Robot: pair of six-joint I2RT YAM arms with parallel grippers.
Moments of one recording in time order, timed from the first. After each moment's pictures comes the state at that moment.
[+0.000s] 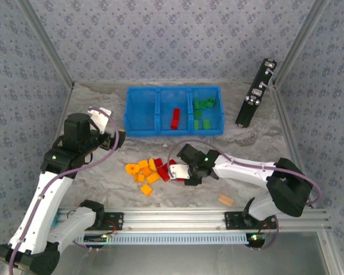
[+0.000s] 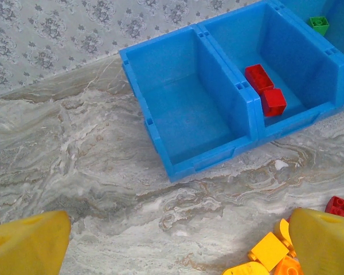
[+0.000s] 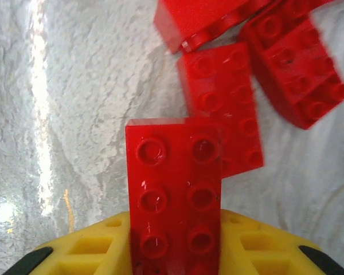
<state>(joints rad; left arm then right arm) -0.31 0.85 1.08 -0.79 -0.01 0.11 0.94 1.44 0.85 -0.59 -0.04 -0.70</state>
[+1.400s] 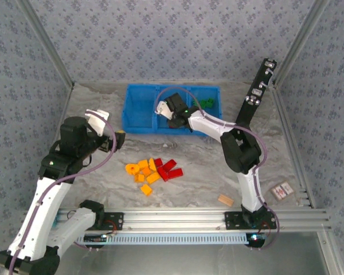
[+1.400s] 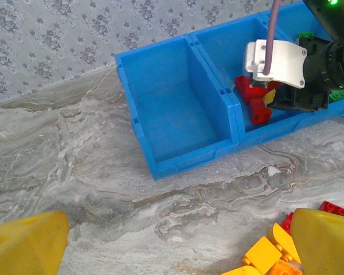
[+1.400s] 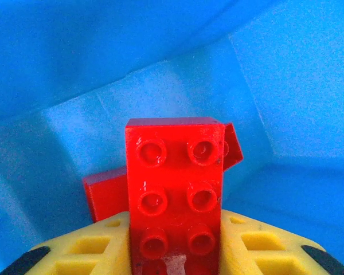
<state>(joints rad) -0.31 0.80 1.05 -0.77 0.01 0.10 0.65 2.10 1.64 -0.40 0.23 -0.60</state>
